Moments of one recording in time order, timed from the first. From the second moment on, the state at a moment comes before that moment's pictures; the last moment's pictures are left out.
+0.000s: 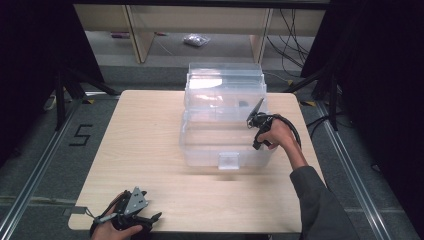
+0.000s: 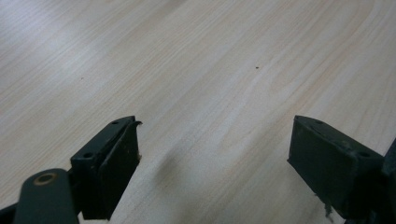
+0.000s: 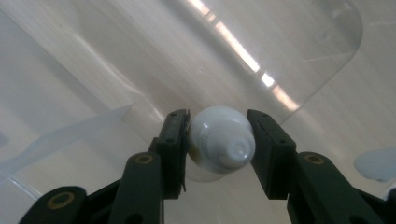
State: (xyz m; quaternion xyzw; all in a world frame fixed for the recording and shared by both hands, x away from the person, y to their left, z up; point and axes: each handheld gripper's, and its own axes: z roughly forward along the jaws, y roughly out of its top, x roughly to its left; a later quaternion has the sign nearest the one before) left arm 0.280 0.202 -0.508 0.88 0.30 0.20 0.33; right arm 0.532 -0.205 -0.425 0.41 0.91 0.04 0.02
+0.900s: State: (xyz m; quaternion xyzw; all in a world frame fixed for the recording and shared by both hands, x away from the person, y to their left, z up) left arm 0.280 0.202 -0.508 0.88 0.30 0.20 0.33; right arm 0.531 -0.210 -0.420 0.39 0.92 0.04 0.04
